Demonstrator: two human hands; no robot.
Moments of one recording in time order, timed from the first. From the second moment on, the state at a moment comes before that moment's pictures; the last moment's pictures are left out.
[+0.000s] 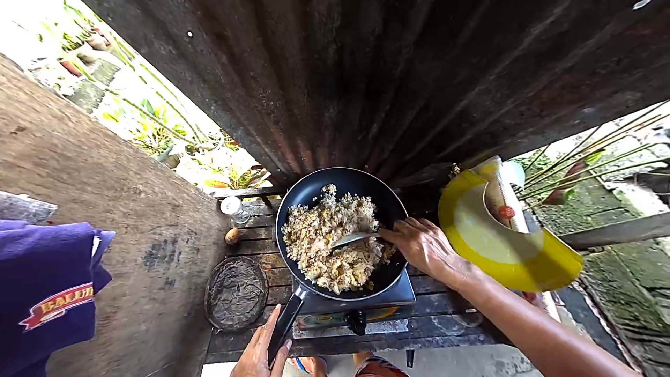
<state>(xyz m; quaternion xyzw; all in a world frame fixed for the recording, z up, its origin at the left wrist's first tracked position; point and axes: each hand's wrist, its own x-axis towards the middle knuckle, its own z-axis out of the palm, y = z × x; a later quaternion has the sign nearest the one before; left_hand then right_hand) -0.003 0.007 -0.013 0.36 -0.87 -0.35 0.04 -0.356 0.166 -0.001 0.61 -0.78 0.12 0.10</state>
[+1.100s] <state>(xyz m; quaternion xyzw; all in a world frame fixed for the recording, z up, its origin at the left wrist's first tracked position) -0.001 0.008 -0.015 0.37 -0.87 -0.32 0.05 -0.388 0.010 0.038 0.70 -0.71 0.04 -0.11</state>
